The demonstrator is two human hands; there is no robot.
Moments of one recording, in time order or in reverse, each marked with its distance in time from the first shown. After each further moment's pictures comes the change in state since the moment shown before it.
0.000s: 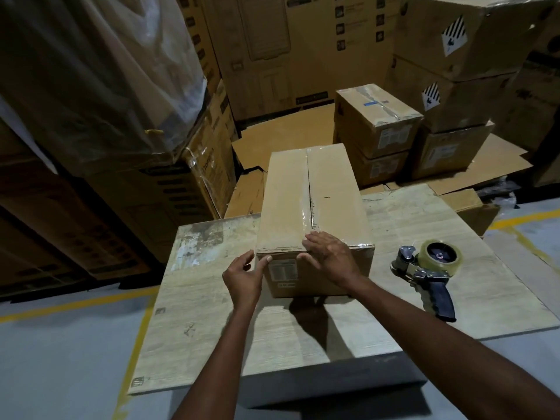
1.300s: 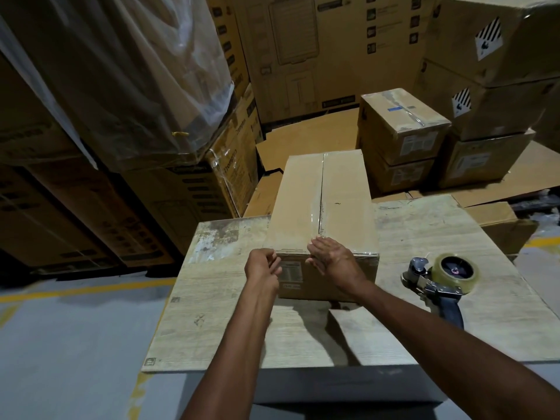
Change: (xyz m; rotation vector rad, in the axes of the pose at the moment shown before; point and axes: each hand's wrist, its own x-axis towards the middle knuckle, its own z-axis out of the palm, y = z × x) left_hand -0.008 0.093 0.017 -0.642 0.018 -0.891; right_hand 0.000 0.007 -0.002 0.094 -0.073 -0.028
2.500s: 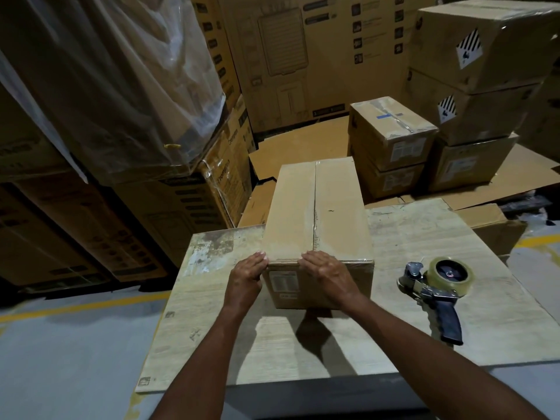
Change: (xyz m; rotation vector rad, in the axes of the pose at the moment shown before) left_hand 0.089 -0.005 -0.064 1.236 -0.282 1.505; right_hand -0.008 -0.021 -0.012 -0.171 -0.016 -0.134
